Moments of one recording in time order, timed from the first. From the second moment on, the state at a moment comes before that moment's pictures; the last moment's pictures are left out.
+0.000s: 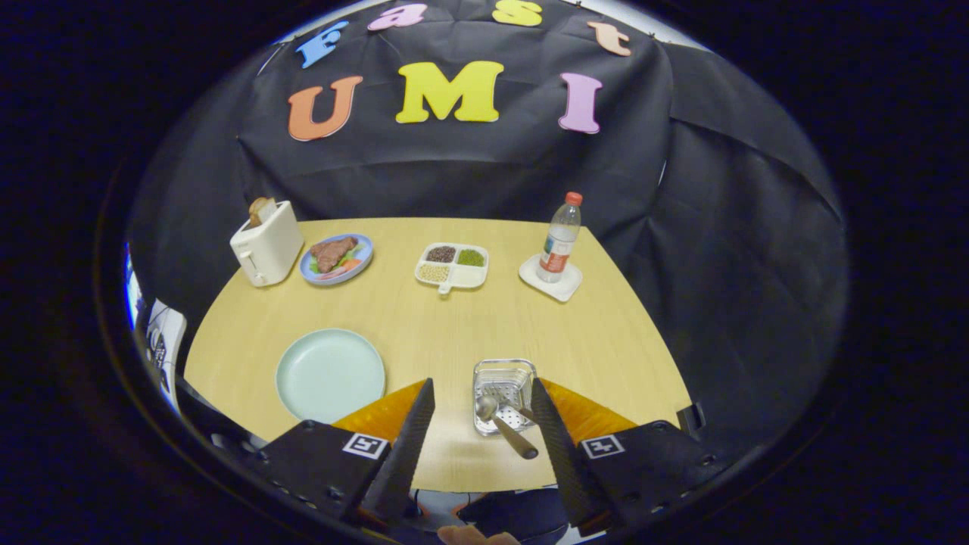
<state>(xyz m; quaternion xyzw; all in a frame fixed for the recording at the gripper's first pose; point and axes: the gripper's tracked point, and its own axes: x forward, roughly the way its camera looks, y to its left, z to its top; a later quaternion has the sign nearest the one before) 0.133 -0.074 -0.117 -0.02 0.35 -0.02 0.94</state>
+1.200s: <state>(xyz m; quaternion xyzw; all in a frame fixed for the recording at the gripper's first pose) -0.026 0.042 -0.067 0.01 0.02 0.02 1.00</state>
